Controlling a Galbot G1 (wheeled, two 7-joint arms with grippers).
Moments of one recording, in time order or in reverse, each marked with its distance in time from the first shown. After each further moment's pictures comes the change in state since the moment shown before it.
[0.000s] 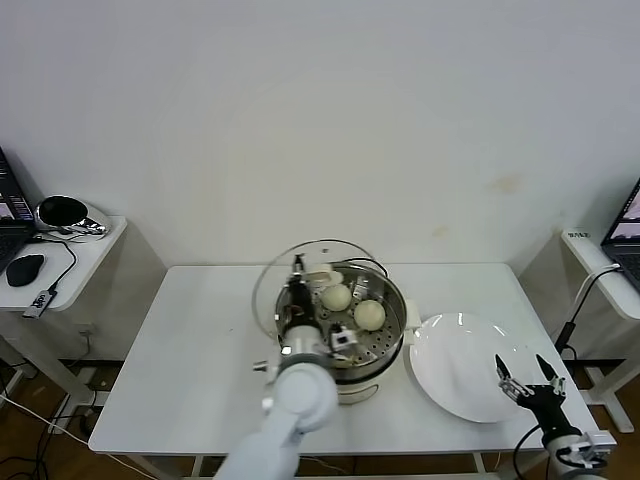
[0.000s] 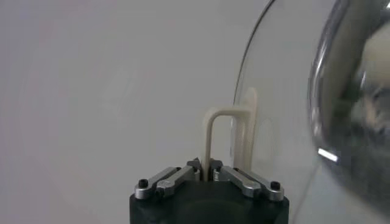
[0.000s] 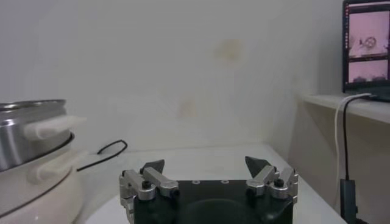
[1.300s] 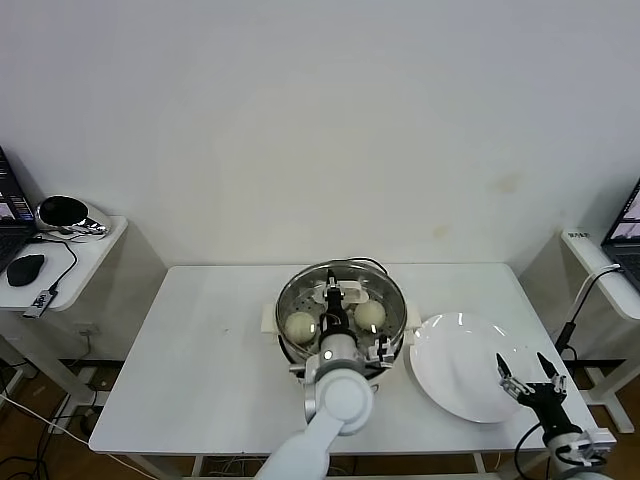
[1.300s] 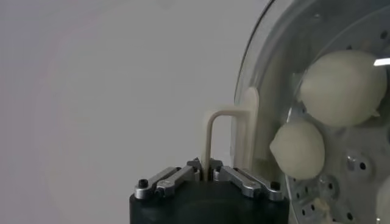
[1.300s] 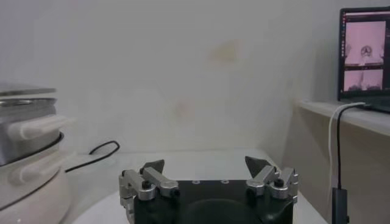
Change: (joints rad) left arm -0.016 -0.085 0.064 0.127 0.246 0.000 0.158; right arm 0.013 -0.004 -0.003 -0.013 -0.016 0.011 -0.005
